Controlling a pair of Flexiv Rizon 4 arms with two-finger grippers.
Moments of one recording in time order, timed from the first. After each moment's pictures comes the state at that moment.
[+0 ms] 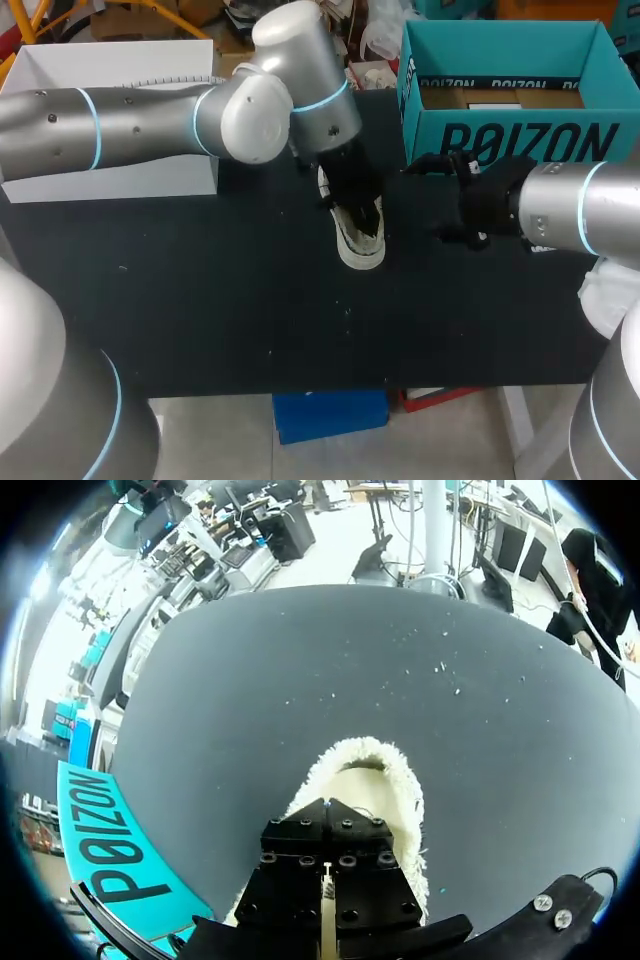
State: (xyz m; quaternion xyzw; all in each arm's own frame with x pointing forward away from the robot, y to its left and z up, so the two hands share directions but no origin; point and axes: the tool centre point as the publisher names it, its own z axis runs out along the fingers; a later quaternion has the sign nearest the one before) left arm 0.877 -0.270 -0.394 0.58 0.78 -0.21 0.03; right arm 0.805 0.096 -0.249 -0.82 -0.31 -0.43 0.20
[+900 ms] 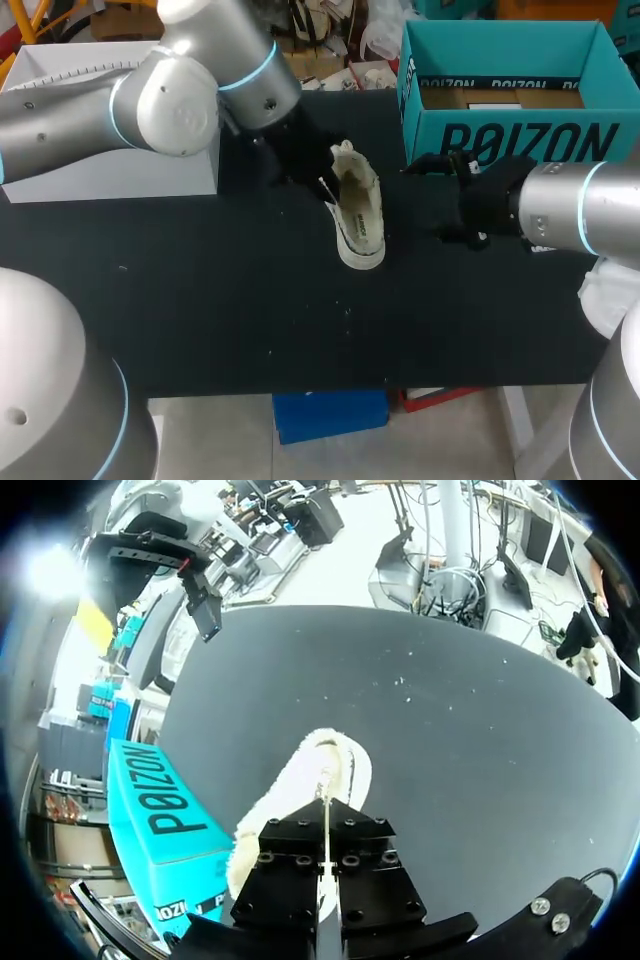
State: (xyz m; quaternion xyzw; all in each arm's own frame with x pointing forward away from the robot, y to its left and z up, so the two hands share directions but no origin) left arm 0.877 -0.202 -0.311 0.54 0.80 -0.21 0.12; right arm 0.805 0.096 -0.249 -0.82 -0.31 -0.43 0.20
